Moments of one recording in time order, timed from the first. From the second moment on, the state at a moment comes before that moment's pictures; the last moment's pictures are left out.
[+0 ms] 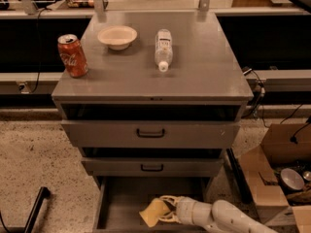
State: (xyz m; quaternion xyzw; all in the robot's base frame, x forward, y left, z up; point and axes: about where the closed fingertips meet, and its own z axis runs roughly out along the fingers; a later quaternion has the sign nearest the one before) arm 0.461 -0.043 0.319 -0.61 0.59 0.18 0.50
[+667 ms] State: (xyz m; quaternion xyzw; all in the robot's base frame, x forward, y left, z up) arm 0.415 -0.044 0.409 -0.61 0.59 0.18 0.50
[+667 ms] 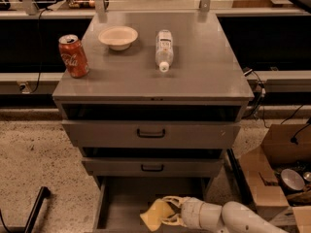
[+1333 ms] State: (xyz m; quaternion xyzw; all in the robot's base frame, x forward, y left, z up) arm 0.425 -0.064 0.491 -0.64 0.59 0.17 0.46
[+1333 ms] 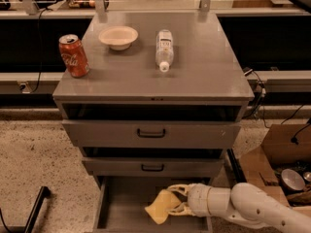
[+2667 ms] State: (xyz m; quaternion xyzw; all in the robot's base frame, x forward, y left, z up) arm 0.409 -0.093 0.655 -0.68 0.55 0.12 0.48
